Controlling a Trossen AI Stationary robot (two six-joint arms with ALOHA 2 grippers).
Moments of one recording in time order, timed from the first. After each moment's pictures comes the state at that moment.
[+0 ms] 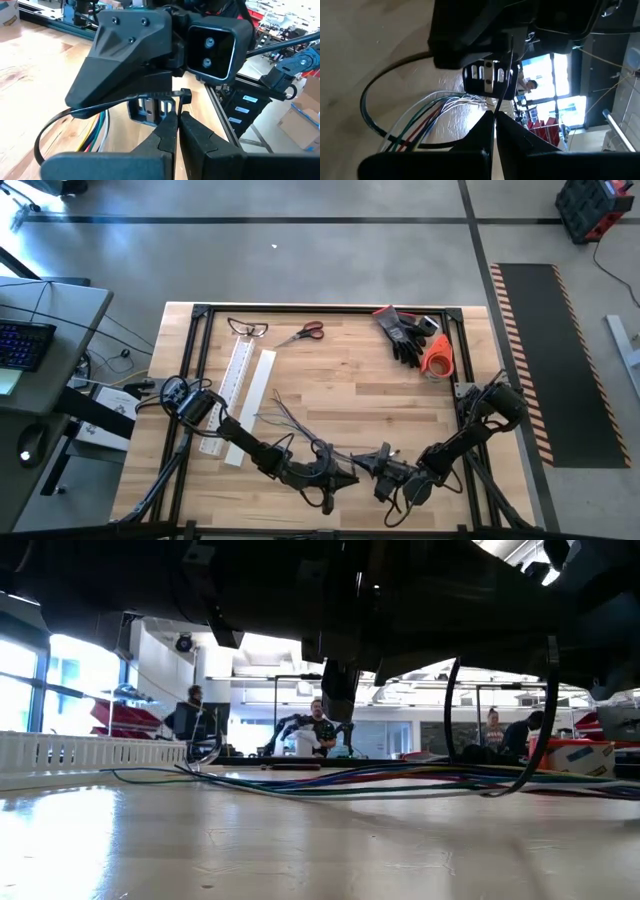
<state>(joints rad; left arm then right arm) -0.54 2.26 1.21 0.90 -0.48 -0.41 0.82 1.95 0.71 0.85 1.07 -0.89</state>
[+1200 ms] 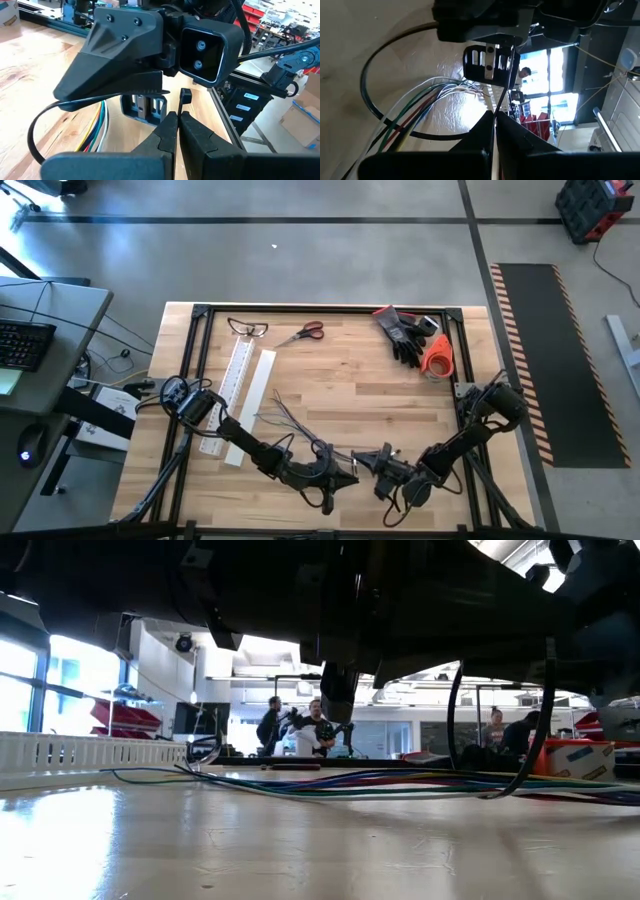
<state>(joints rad) -0.54 2.26 1.21 0.89 -0.48 -0.40 0.83 1.95 0.71 0.79 1.12 -0.90</state>
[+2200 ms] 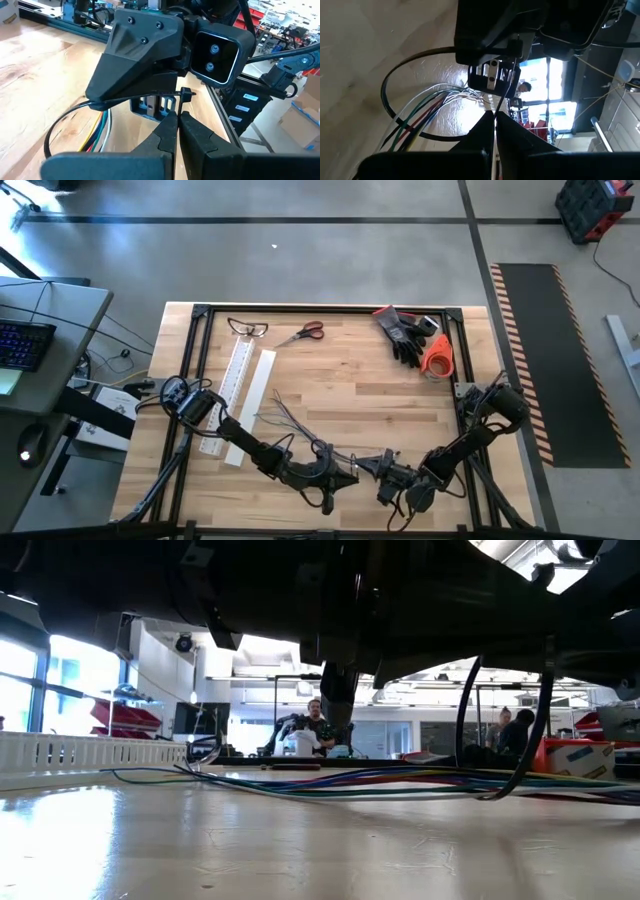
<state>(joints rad) -0.54 2.26 1.21 0.89 -0.48 -0.41 0.86 1.95 0.73 0.77 1.13 -0.92</state>
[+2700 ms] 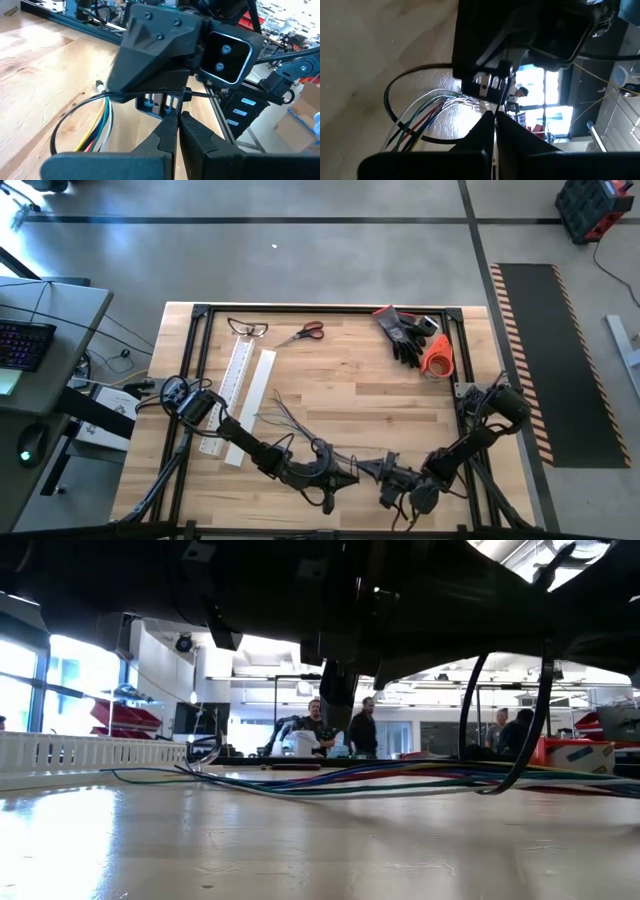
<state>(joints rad) -0.54 2.26 1.21 0.90 -0.48 -0.46 0.88 1.95 0.73 0.82 1.13 -0.97</state>
